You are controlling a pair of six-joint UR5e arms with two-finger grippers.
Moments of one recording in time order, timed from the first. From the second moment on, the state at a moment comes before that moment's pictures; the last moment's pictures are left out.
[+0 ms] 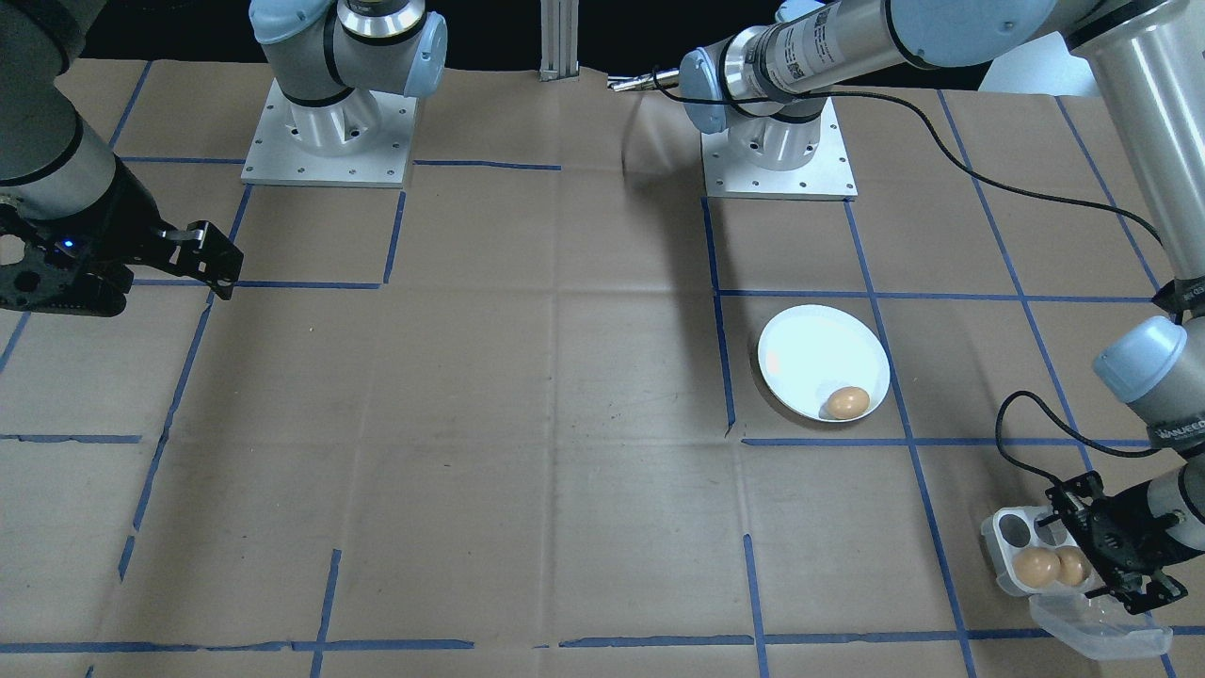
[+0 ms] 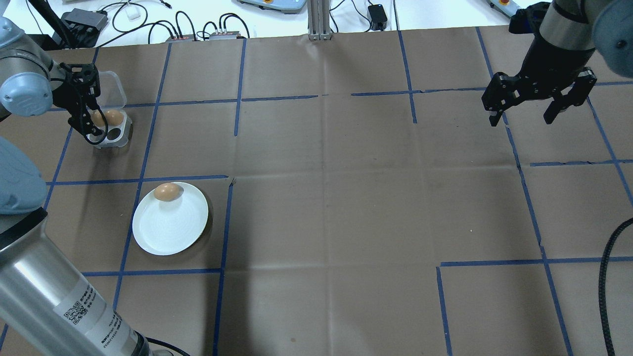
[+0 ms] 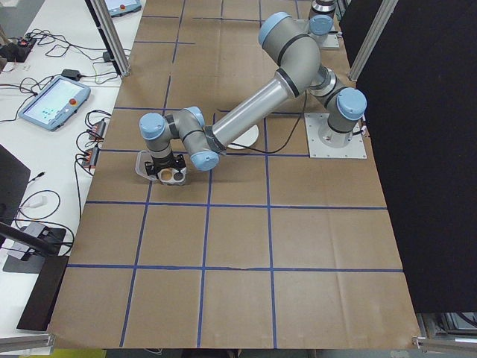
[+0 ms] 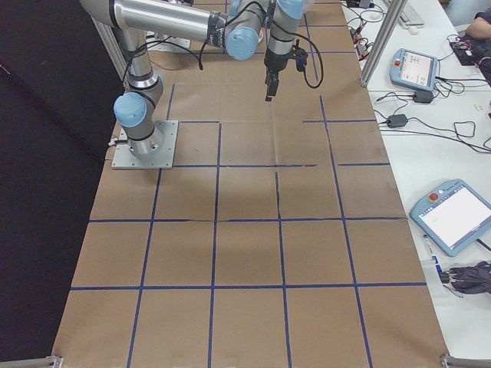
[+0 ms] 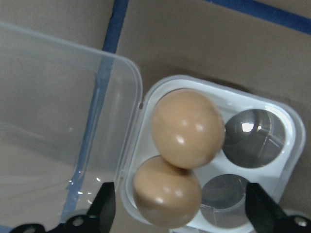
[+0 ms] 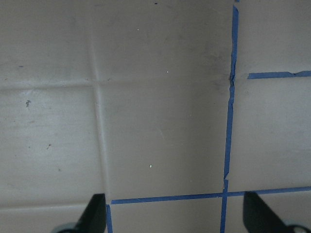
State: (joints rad) left arm -1.07 -2.30 -1.32 -1.06 1.56 1.76; right arm 1.39 -1.48 1.60 -1.57 -1.64 -0.14
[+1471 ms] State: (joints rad) left arm -1.08 -2.24 -1.33 -1.06 1.56 1.82; right arm 1.39 -1.48 1.60 -1.57 -1.64 -0.14
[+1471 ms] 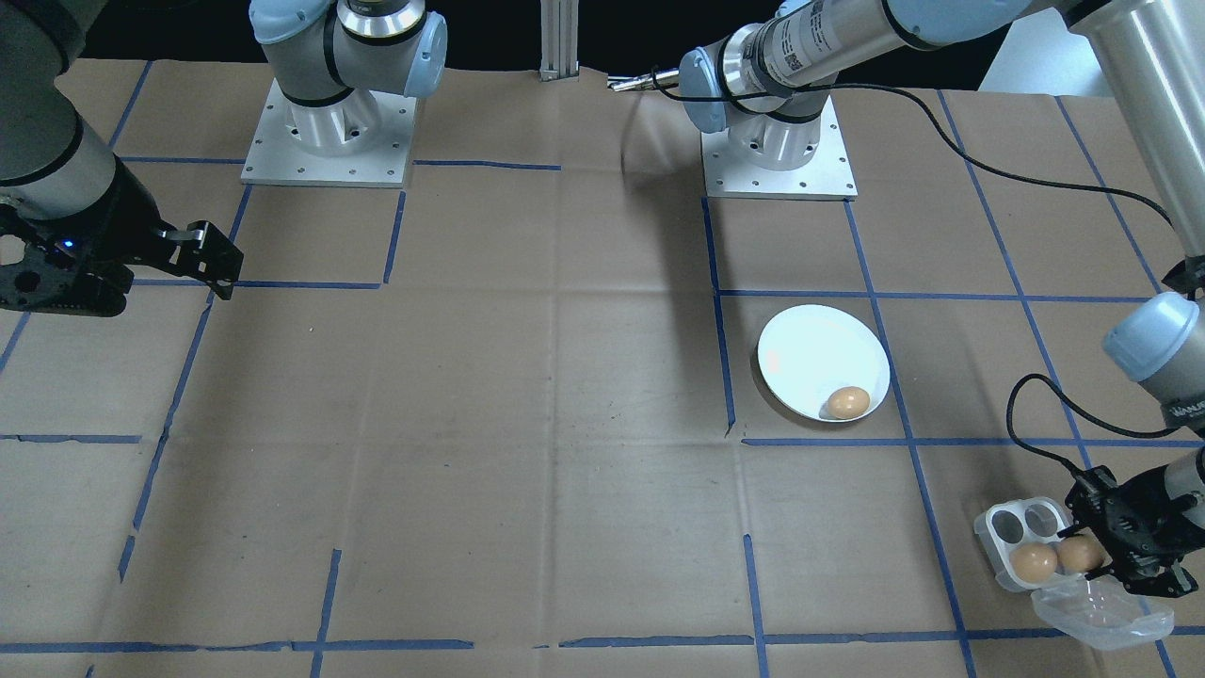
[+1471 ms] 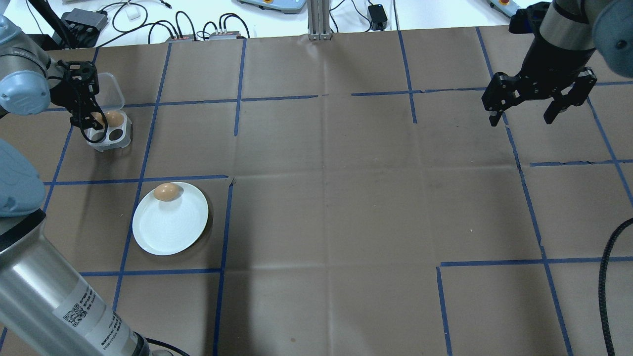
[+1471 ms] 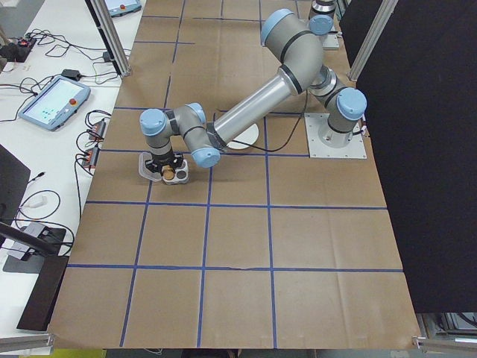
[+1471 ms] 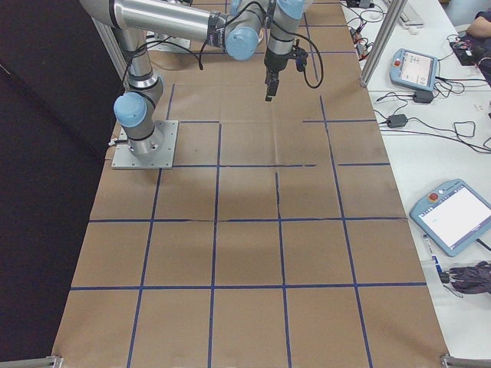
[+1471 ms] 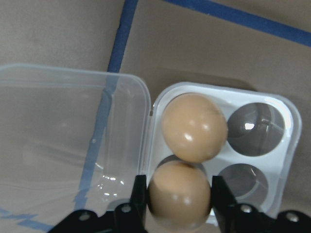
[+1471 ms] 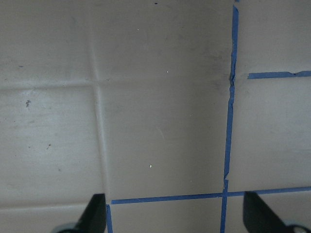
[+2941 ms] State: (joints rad) left arm -1.31 -1.72 -1.94 -1.23 1.56 0.77; right arm 1.39 -1.48 1.60 -1.57 -1.64 -0.14
